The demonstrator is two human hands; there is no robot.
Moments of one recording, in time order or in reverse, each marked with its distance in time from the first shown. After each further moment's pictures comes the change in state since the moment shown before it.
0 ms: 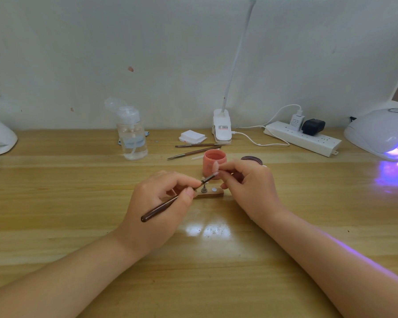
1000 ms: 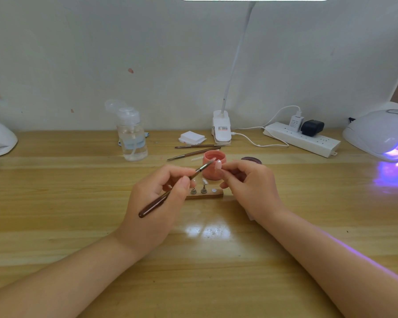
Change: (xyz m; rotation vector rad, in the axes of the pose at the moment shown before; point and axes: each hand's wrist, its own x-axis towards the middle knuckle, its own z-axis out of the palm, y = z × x) left_hand 0.000 0.006 0.002 -0.138 0.057 -0.116; right_hand 0.000 -0.003 -0.002 0.122 0.011 0.060
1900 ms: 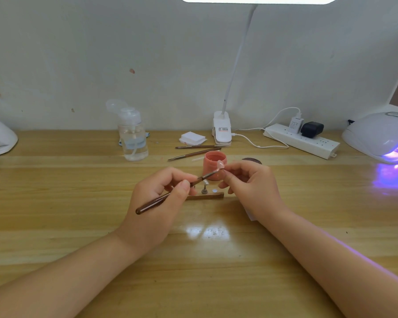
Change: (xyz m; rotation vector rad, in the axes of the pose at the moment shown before) left_hand 0.001 -0.004 -0.002 -0.044 -0.030 -0.048; right_hand -0.001 -0.001 0.001 0.205 -0.016 0.153
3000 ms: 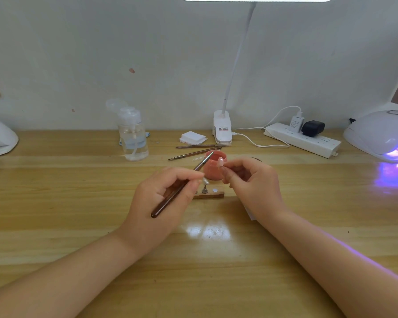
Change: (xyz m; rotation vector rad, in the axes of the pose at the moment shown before) left_hand 0.002 0.001 0.003 0.008 -0.027 0.144; right_hand 0.001 0.002 0.000 -0.165 0.091 -0.097
